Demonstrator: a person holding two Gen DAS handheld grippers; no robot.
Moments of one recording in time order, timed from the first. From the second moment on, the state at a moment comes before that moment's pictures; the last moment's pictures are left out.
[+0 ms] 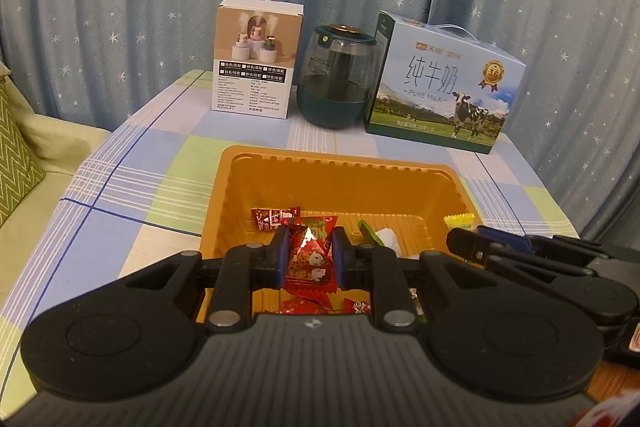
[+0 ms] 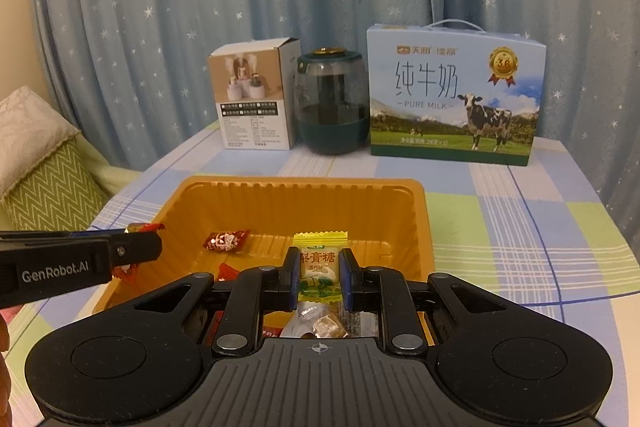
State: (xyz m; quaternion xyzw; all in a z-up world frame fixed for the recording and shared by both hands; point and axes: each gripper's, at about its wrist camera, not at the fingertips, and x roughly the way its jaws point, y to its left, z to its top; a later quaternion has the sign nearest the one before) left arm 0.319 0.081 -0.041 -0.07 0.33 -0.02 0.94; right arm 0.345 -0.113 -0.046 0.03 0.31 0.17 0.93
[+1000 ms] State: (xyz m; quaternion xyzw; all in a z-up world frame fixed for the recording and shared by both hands) left arm 0.341 0.082 -0.056 -0.07 0.34 -0.02 0.94; right arm 0.364 -0.111 -0.057 0.04 0.33 0.17 0.93
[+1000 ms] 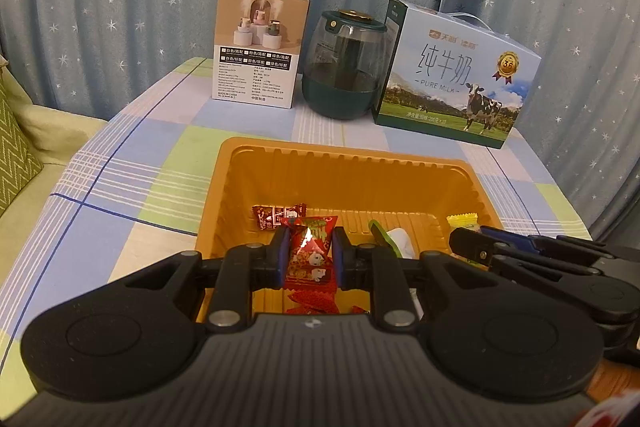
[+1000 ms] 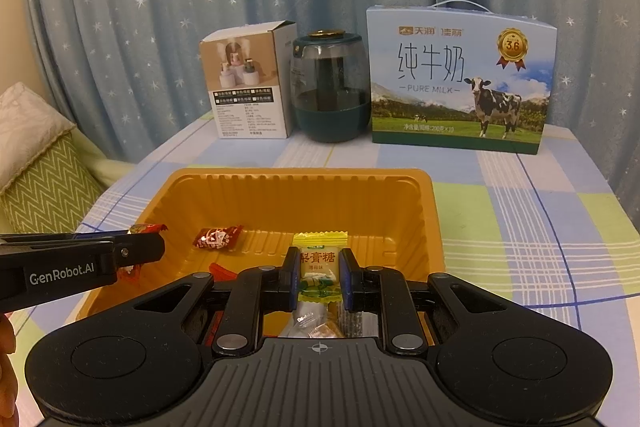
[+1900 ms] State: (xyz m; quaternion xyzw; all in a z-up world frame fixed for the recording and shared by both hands) left arm 0.342 0.090 -0.056 -0.08 0.34 -0.01 0.94; right arm 0.365 -0.113 -0.059 0.05 0.34 0.17 0.92
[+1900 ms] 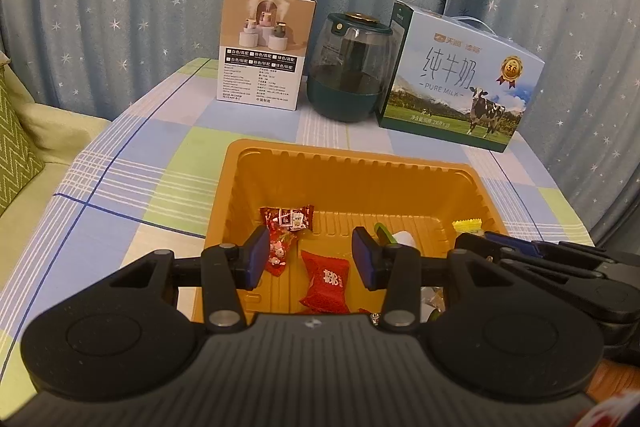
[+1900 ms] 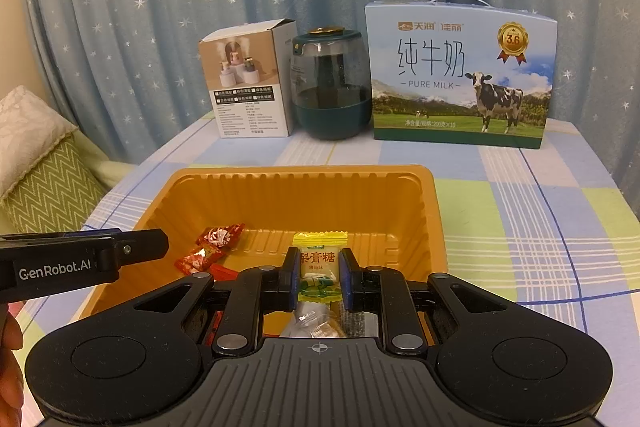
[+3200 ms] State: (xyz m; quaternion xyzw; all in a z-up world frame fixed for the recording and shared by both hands) left arm 0.325 0.083 -0.058 -0.04 0.34 0.02 0.94; right arm 0.360 -0.150 -0.056 0.11 0.33 0.15 0.93
